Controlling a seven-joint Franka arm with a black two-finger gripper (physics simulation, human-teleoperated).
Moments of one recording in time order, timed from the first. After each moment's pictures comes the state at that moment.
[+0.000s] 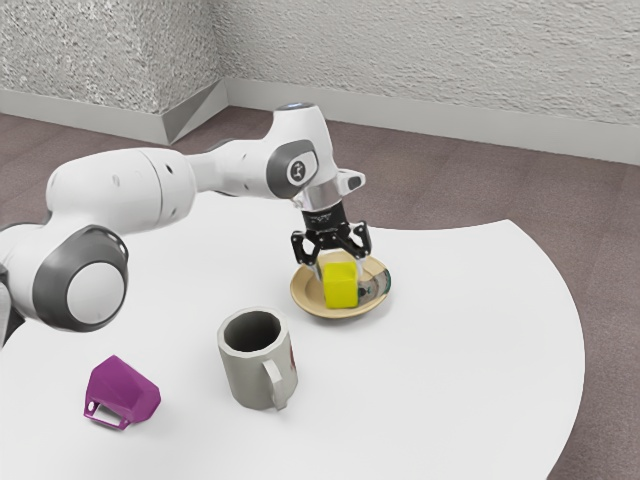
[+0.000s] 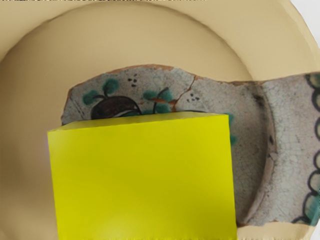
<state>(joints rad) 0.00 0.86 -0.19 -1.08 -0.07 1.89 -0.49</state>
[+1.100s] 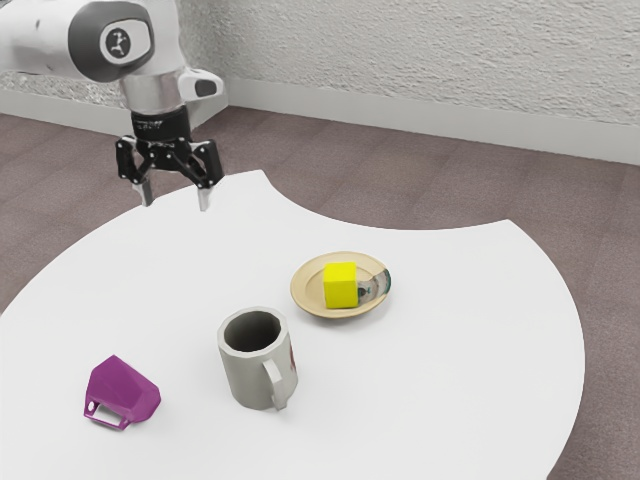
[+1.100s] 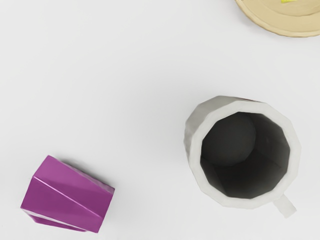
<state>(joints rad) -0.31 -0.06 0.29 -1.72 0.01 1.54 -0.30</state>
